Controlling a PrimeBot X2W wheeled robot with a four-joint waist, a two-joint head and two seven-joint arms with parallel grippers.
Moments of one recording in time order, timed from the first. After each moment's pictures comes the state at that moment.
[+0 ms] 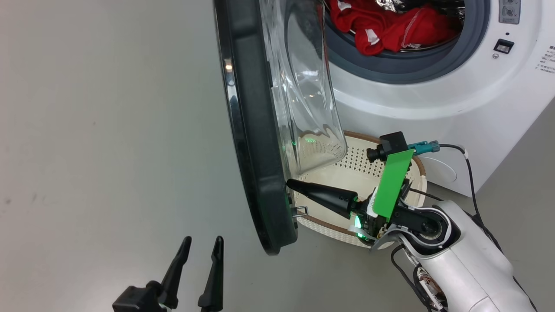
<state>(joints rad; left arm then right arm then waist) -0.02 0.04 -0.25 0.13 -0.41 0.02 -0.25 -0.54 -0.08 0.40 0.42 1.74 0.12 0.69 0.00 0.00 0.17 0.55</state>
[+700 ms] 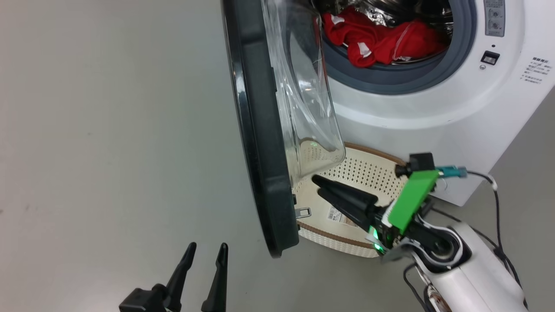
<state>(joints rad) -0.02 0.04 -0.25 0.17 -0.41 -0.01 -0.25 -0.45 -0.07 0.31 0.43 1.66 0.12 0.57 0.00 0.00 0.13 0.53</state>
